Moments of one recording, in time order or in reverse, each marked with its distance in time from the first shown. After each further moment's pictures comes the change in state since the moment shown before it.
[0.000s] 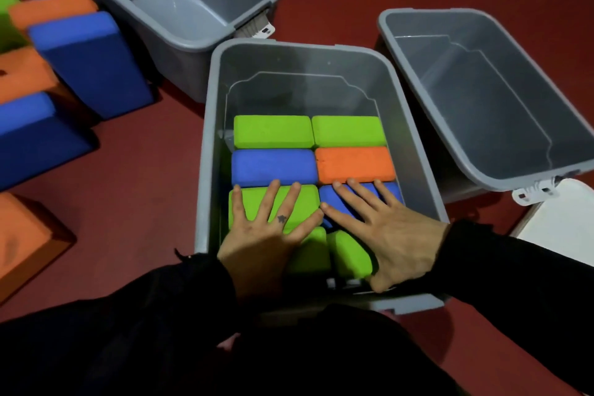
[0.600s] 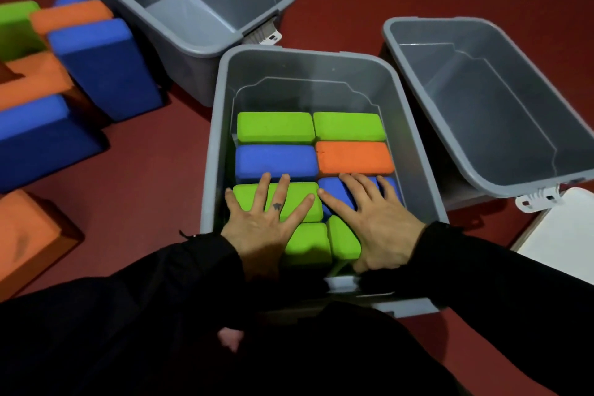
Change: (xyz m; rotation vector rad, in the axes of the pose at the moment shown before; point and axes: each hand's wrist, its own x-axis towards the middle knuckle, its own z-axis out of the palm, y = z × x) left_hand 0.017 -0.013 -0.014 -0.028 -0.231 -0.090; right_hand 0.022 -0.002 0.006 -0.009 0.101 0.155
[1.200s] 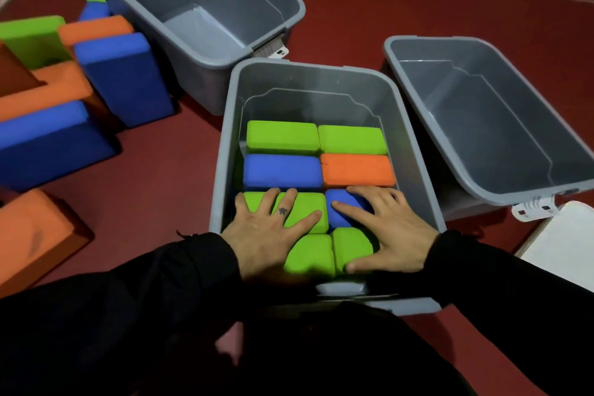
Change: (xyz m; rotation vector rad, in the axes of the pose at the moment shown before) left_hand -0.018 0.000 -0.008 0.032 0.061 0.060; right_hand -0.017 0.018 0.015 0.165 0.268 -0.083
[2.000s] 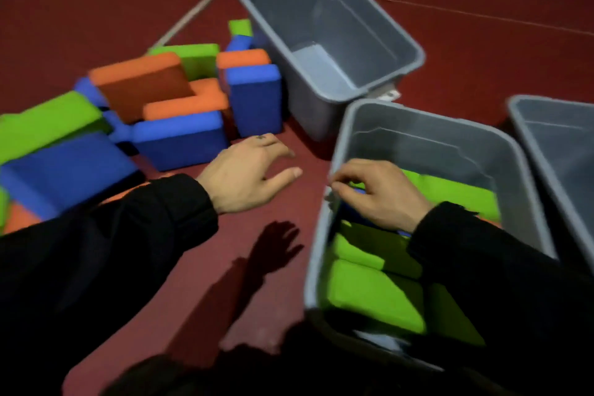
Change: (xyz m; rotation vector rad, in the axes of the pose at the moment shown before) left_hand -0.101 -0.170 -0.042 -0.332 0.594 -0.306; right_hand 0.172 -0.124 -0.097 0.360 0.291 -0.292
